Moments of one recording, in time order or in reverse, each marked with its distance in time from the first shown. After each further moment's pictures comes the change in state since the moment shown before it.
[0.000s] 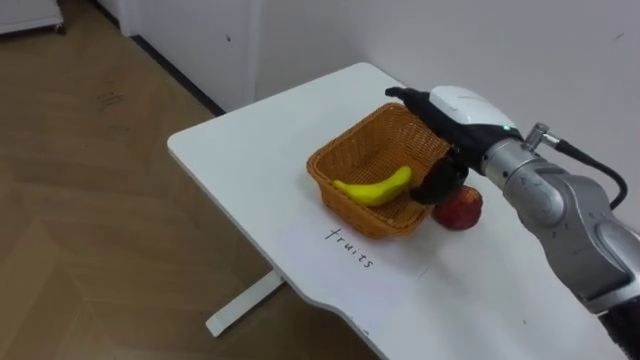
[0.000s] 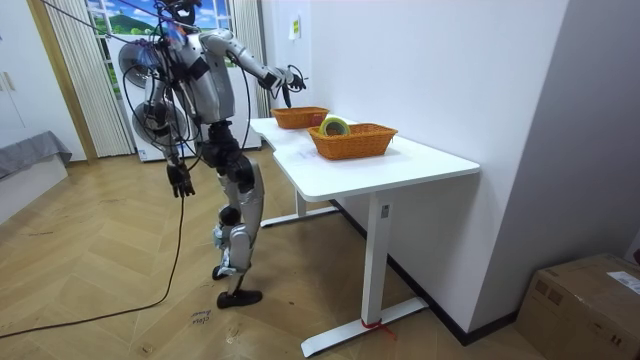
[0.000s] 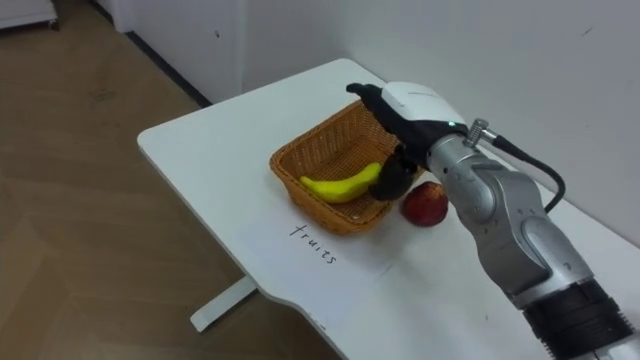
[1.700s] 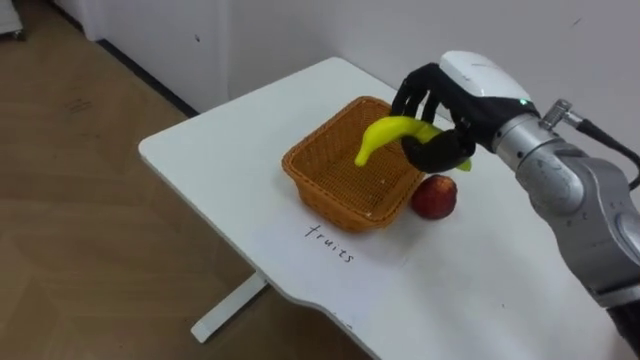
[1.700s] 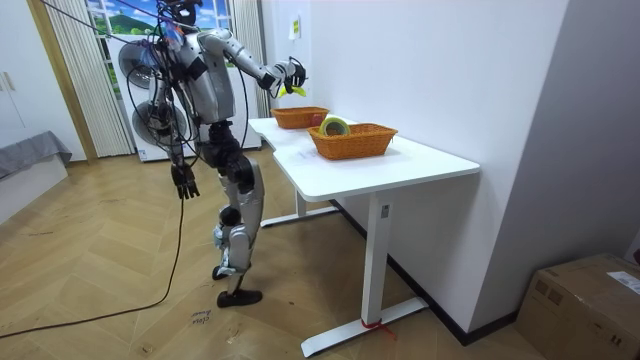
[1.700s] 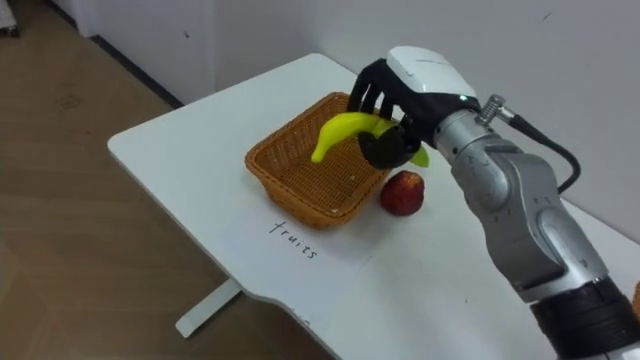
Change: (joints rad) left arm -0.018 -0.009 0.023 0.061 0.000 -0.016 -0.036; right arm 0.000 0.001 -0.059 -0.095 -0.004 0.001 0.004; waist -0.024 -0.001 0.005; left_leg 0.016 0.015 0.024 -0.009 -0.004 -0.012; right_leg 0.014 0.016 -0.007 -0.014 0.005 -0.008
